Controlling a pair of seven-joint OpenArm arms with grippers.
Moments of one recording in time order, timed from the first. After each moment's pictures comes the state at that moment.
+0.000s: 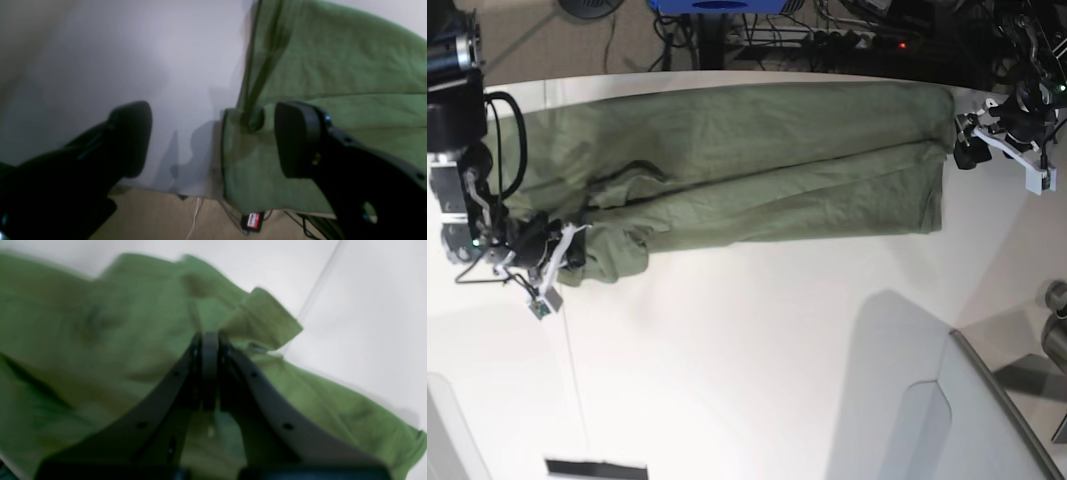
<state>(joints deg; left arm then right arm) 19.4 -14.8 -39.7 88.6 -25.6 -25.6 47.4 12.7 19.6 -6.7 58.3 18.1 32.7 -34.4</state>
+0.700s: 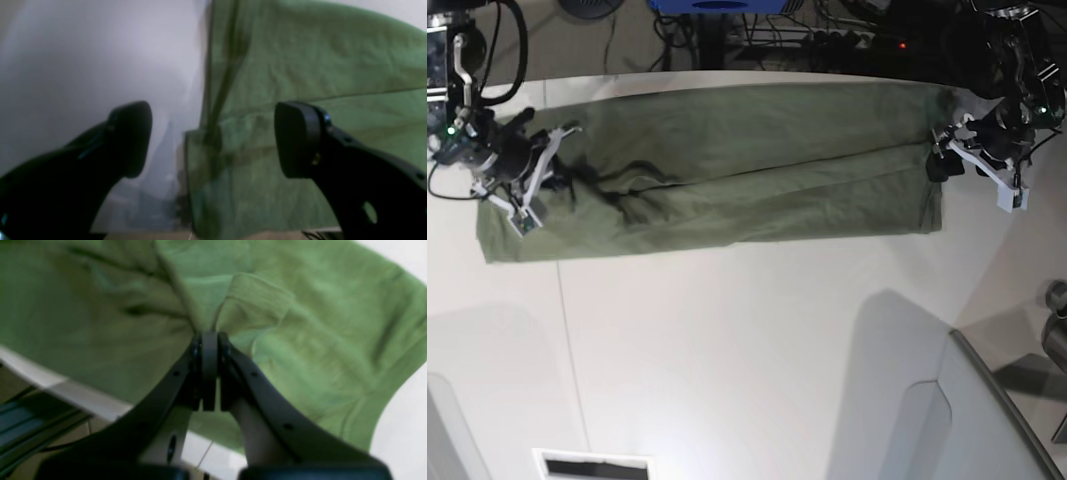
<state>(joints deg) 16.2 -16.5 -31.1 83.4 -25.5 -25.7 43.9 -16.0 17.7 6.3 94.5 18.0 32.7 -46.8</state>
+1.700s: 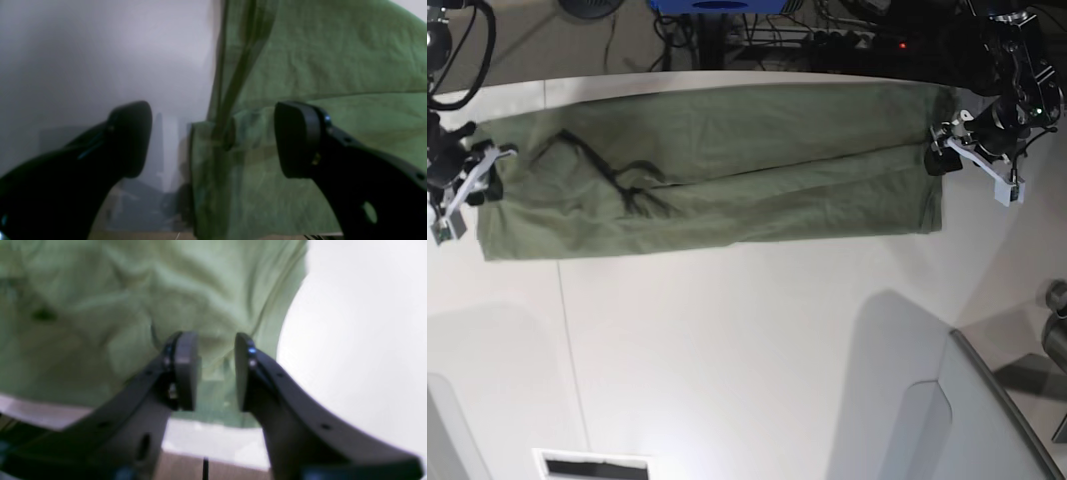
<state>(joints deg) 14.9 -16.6 -31.0 79.0 -25.3 -25.5 43.8 -15.0 16.1 24.1 95.3 18.0 32.8 -50.0</state>
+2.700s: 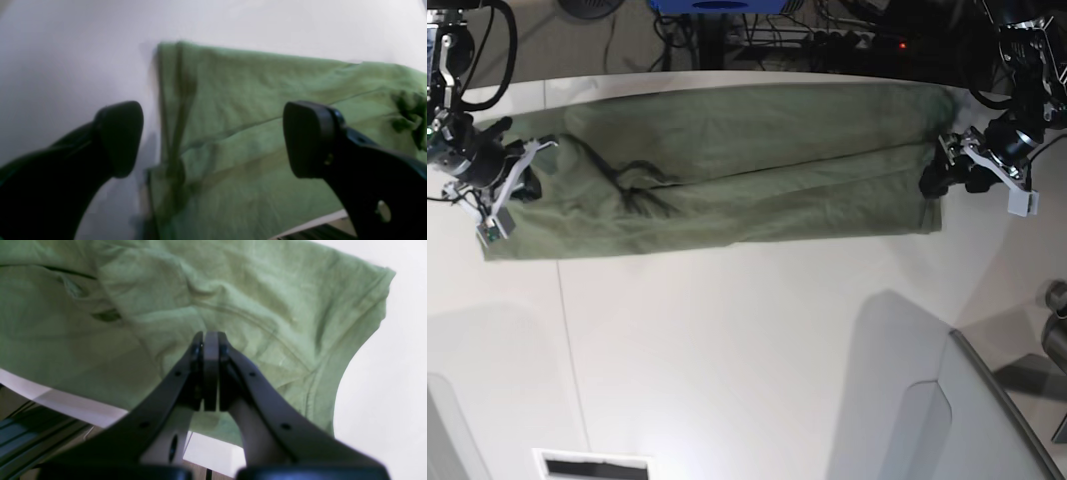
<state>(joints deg) 13.4 -20.1 -33.4 73.9 -42.4 -41.0 44.0 -15.5 16.1 14.5 95.4 18.0 32.9 -48.5</state>
